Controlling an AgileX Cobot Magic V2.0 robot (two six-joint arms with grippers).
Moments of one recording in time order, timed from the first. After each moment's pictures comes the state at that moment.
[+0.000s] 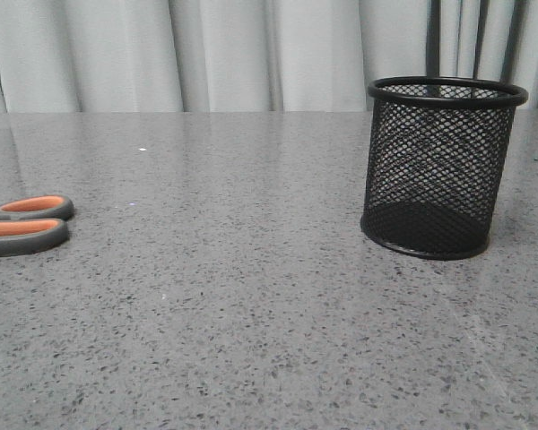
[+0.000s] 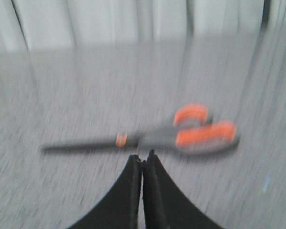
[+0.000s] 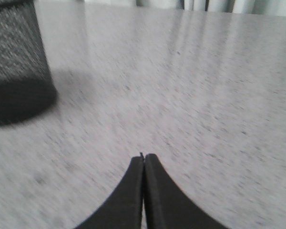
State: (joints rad) left arm -0.25 -0.01 0.00 -0.11 0.15 0.09; right arm 0.12 -0.01 0.02 0.01 0.25 0.02
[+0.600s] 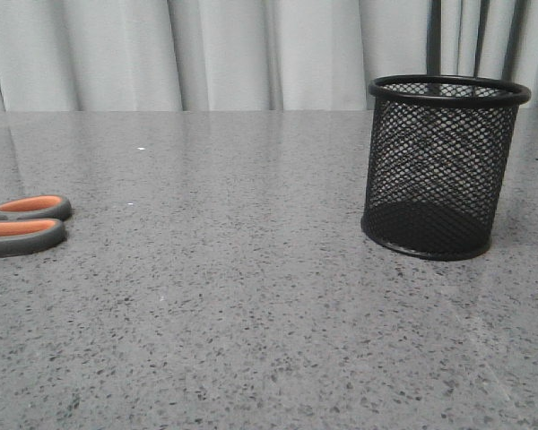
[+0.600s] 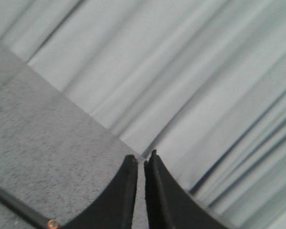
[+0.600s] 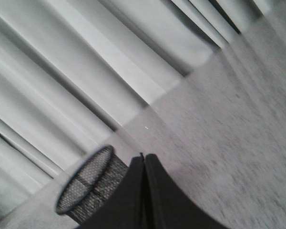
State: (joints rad) left arm -0.25 -0.01 -0.06 -0.73 -0.07 0.09; right arm 0.12 -0.01 -0.04 0.66 0.03 0.01
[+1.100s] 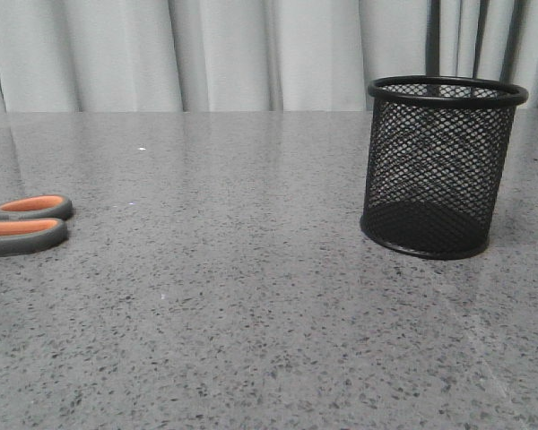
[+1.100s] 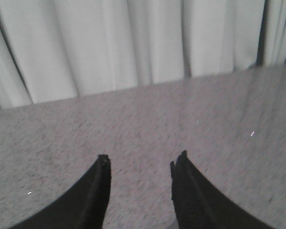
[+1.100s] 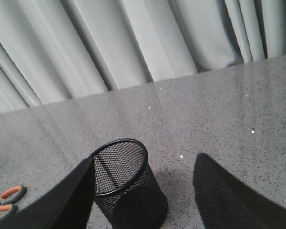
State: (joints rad) left arm -0.25 0.58 -0.65 0.06 0.42 0.09; right arm 0.12 0.28 -0.48 0.36 0.42 -0.04
